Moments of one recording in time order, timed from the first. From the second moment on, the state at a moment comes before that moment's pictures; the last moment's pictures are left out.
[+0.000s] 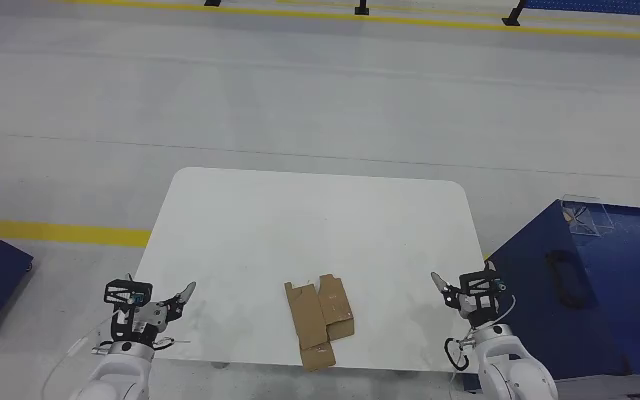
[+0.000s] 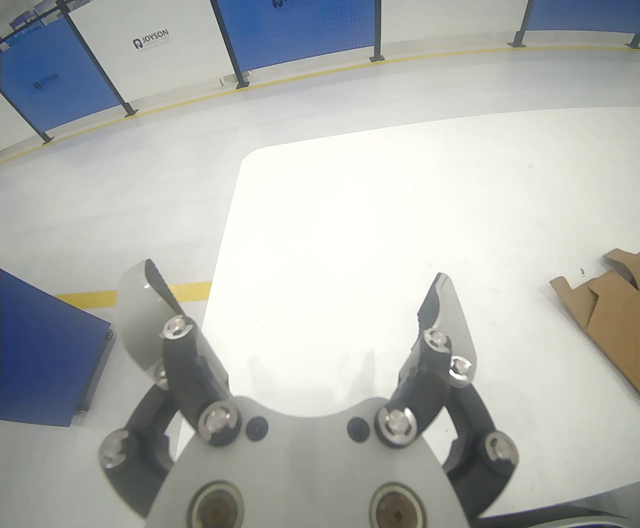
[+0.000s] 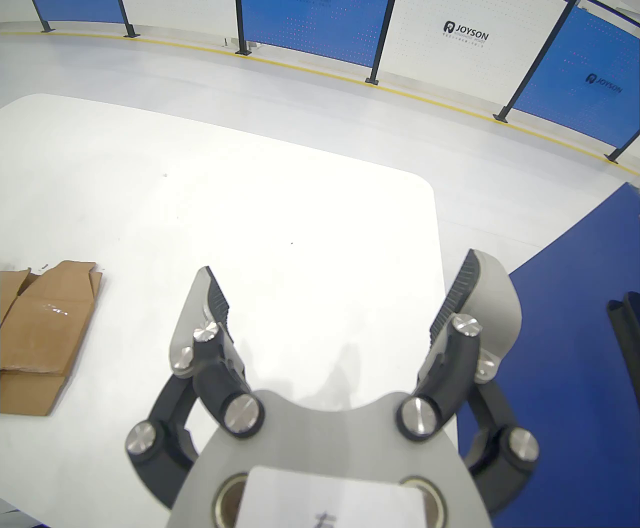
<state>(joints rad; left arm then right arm) 1.73 -1.15 -1.60 -1.80 1.33 0.00 0.00 -1.73 -1.15 1.60 -1.80 -1.33 0.00 0.00</state>
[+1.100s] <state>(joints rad) 1.53 -1.15 -1.61 -1.67 -0.12 -0.01 -0.98 -1.19 -1.15 1.47 -1.21 -0.09 -0.30 1.06</state>
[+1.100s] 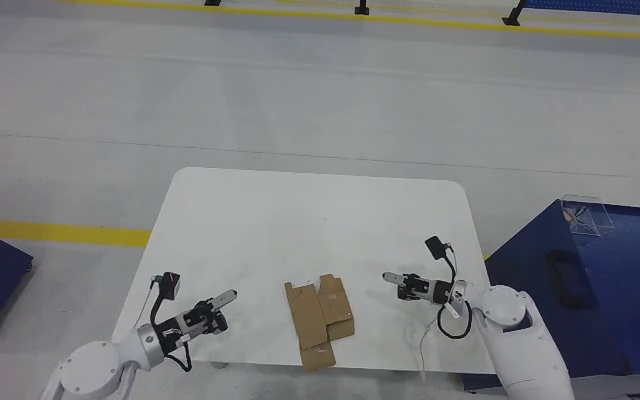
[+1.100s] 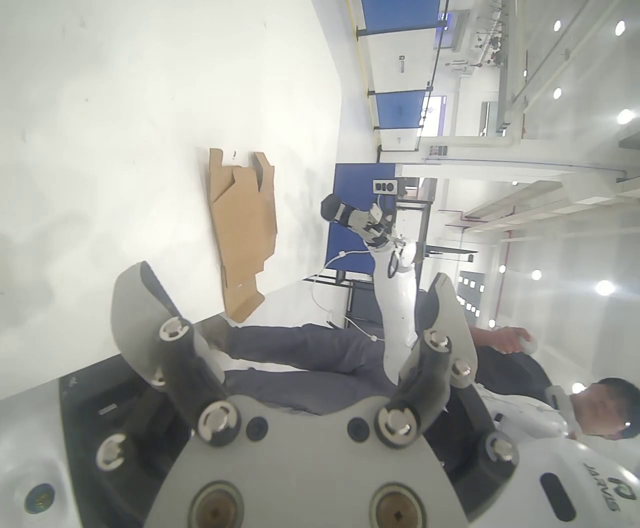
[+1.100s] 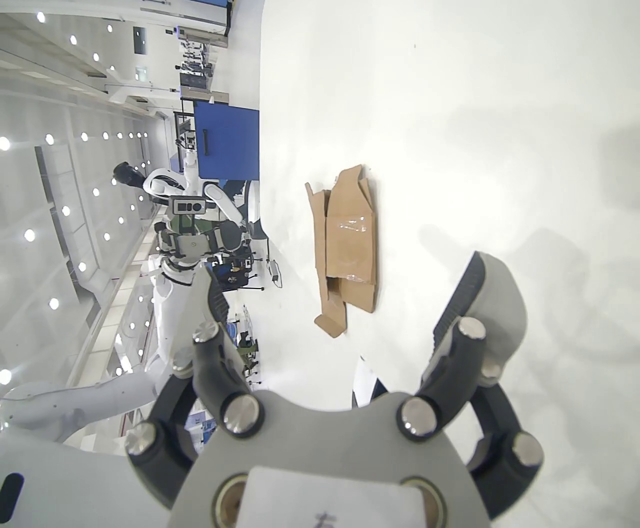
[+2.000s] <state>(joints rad) 1.35 -1.19 -1.31 -1.39 -0.35 -0.13 -1.05 -1.02 -1.22 1.17 -0.95 0.09 -0.48 1.11</state>
